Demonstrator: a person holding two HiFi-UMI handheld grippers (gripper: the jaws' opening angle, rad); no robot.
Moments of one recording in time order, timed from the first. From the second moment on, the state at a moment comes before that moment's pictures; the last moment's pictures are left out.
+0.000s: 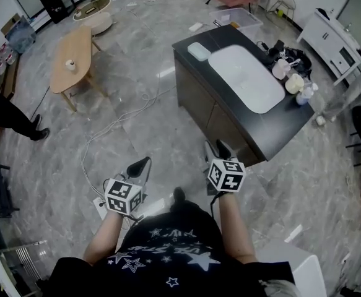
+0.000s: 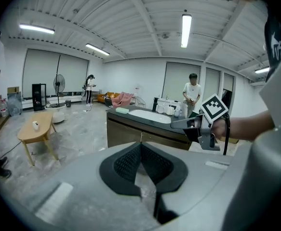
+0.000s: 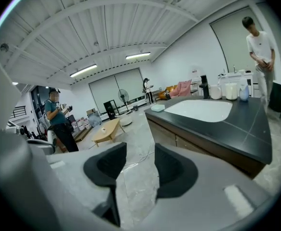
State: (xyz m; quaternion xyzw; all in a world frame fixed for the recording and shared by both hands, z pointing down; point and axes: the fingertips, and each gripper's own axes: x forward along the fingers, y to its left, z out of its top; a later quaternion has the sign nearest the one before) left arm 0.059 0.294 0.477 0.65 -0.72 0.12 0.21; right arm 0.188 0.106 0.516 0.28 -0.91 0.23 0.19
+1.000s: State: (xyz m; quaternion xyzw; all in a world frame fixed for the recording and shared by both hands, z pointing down) left arm -0.078 0.090 0.483 0.71 -0.67 0.12 0.19; right arm 0.094 -0.054 0.528 0.35 -0.89 0.25 0.18
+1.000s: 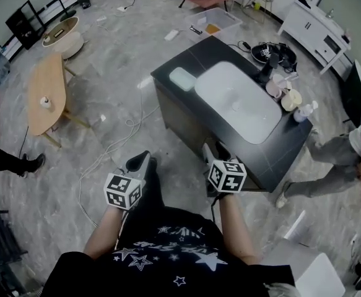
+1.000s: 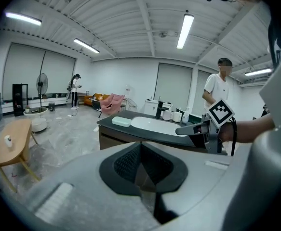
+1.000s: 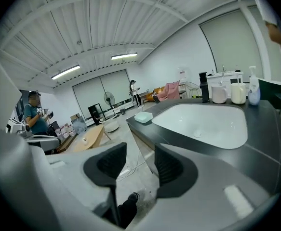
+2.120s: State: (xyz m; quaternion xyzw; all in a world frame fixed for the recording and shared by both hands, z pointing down) left arm -0.256 -0.196 0.521 0.85 -0.45 0.17 0.22; right arm -0.084 -0.254 0.571 0.55 -0.75 0.32 0.18
